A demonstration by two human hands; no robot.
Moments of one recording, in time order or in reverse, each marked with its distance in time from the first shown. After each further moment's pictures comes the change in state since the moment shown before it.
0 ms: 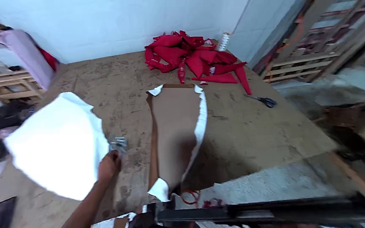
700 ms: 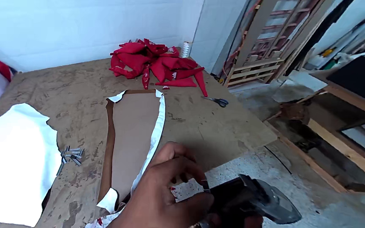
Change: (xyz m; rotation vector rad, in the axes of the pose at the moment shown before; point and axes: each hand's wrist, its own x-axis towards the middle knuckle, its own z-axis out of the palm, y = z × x) left_hand -0.265 0.436 -0.096 -0.832 -0.265 1.047; right_hand 0.050 -0.030 -0.081 0.327 -0.028 0.159
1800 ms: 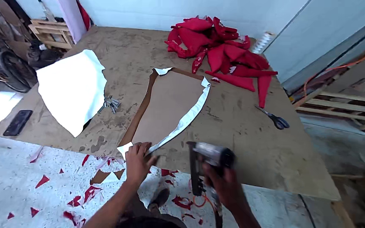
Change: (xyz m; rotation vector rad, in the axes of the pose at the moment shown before) left_hand -0.170 -0.247 0.053 0.903 0.654 -0.718; right_hand 0.106 0.042 -0.072 -1.150 -0.609 0.494
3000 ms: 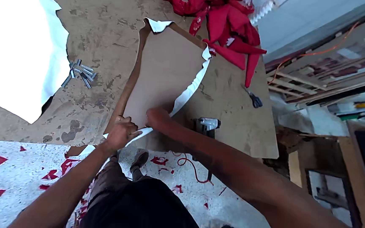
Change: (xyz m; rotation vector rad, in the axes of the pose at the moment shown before) left_hand 0.094 -0.114 0.035 -0.211 -0.319 0.542; right_hand 0.203 0.000 0.216 -1.202 -0.751 0.040
